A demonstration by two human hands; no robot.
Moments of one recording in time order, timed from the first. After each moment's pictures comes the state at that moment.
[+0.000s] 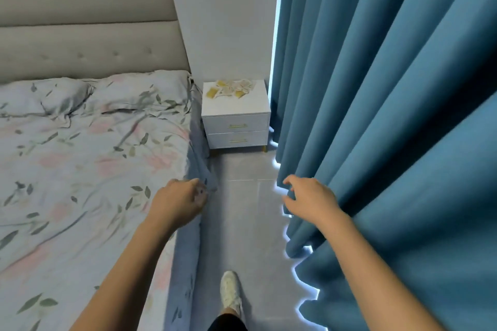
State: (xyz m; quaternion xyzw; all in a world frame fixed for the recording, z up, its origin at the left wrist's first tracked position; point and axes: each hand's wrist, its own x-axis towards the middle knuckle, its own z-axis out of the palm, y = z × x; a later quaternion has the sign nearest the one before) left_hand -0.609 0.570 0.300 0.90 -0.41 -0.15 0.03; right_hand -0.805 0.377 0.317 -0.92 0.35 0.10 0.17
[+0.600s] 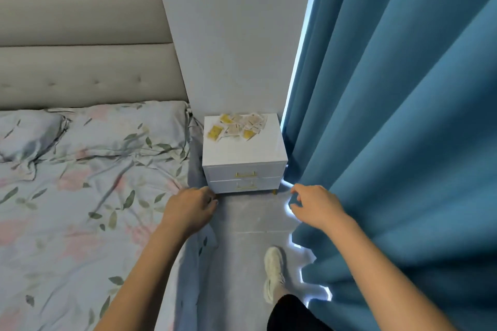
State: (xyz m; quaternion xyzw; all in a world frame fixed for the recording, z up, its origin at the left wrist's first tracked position) left_hand -0.299 0.335 0.278 0.89 -0.41 -0.17 0.04; right_hand -0.485 0.144 0.298 -0.91 0.35 0.16 0.16
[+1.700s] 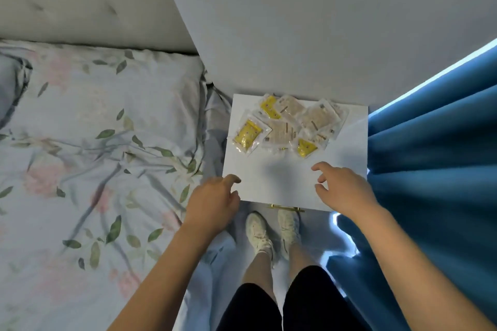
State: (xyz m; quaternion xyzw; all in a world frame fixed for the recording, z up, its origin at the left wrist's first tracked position) left_hand 0.049 0.066 0.058 0.91 -0.29 -0.29 0.06; right_hand -0.066 -0.163 0.054 -0.89 0.25 0.31 0.20
